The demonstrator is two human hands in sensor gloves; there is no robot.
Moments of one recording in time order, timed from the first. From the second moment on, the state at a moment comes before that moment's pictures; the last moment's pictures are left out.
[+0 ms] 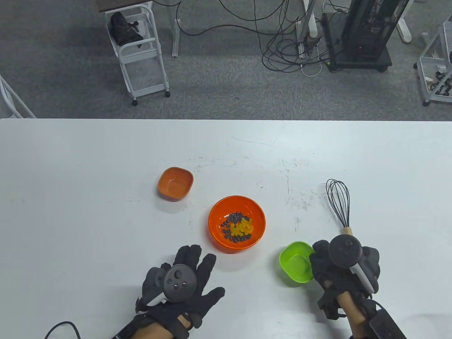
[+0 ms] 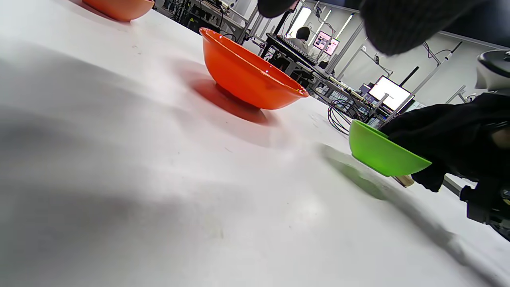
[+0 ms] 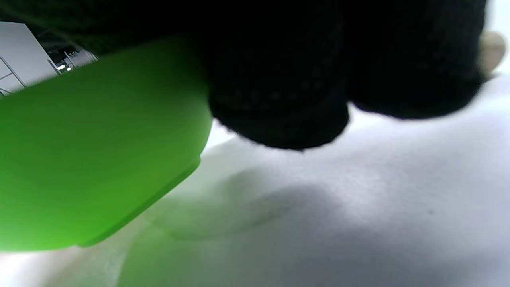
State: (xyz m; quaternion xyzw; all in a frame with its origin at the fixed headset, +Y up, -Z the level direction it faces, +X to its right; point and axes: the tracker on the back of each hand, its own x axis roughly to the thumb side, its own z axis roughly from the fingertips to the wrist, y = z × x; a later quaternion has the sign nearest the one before) left_hand -0.143 -0.720 -0.133 -0.18 -0.18 0.23 0.94; right_hand 0.246 -0.742 -0.193 -0.08 0.08 0.97 0.21
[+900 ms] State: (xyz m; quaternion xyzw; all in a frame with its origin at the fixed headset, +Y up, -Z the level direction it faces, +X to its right) left_hand -0.144 -0.721 -0.133 -0.19 -0.17 0.23 0.94; right_hand 0.305 -0.716 -0.181 -0.18 -0.01 0.95 0.25
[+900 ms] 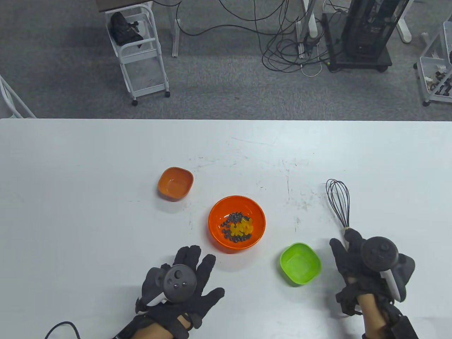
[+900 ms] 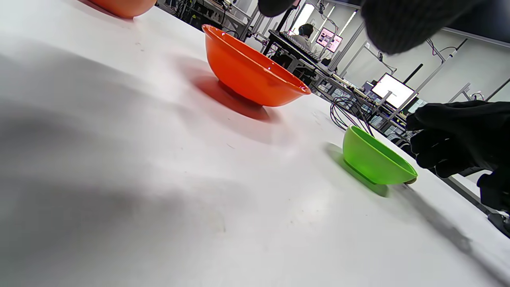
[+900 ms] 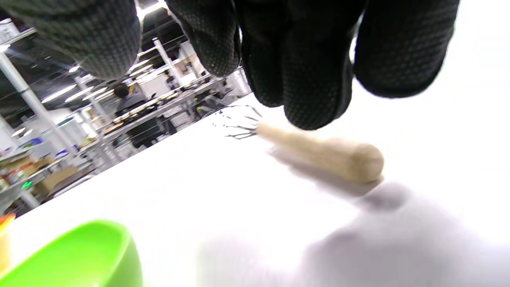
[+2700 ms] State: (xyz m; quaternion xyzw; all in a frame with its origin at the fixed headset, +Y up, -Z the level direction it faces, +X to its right) left_hand -0.149 -0.713 -0.235 -0.05 -0.06 0.27 0.96; right_hand 0.257 -0.680 -0.196 -0.02 -0.07 0.96 0.28
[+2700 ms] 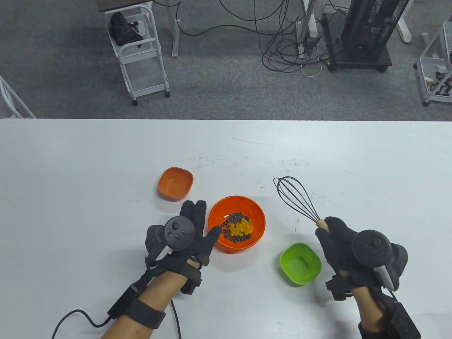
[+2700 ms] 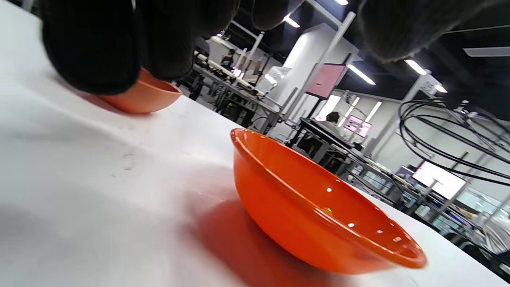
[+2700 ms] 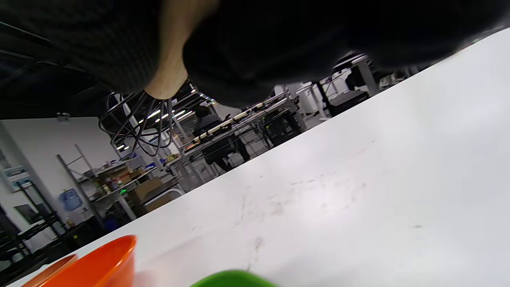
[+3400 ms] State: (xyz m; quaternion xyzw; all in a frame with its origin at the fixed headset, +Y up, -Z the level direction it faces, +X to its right) left_hand -0.148 -0.769 -0.285 -0.20 0.07 0.41 0.89; right_hand 0.200 -0.698 -0.197 0.06 0.01 0.97 0.23
